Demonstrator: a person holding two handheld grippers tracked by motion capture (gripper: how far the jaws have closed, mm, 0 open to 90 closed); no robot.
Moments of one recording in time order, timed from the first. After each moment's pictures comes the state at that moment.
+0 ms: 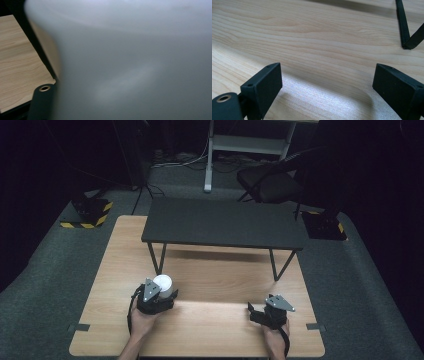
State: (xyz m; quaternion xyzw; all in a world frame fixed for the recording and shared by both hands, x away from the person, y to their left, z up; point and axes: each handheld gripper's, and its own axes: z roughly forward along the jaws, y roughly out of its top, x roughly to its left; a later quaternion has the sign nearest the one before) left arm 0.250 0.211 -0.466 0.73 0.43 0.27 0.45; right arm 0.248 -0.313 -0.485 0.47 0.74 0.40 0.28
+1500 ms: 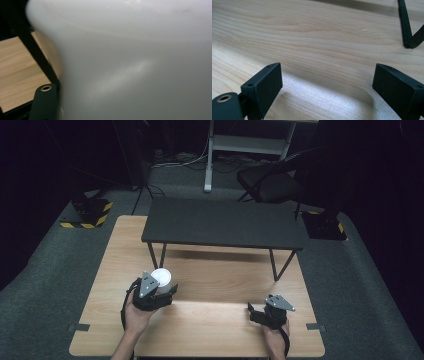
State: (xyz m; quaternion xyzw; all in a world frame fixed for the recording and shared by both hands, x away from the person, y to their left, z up) left arm 0.241 0.210 -0.401 0.74 0.41 0.27 0.46; right arm 0.249 -0.314 -0.484 0.47 0.74 0.40 0.27
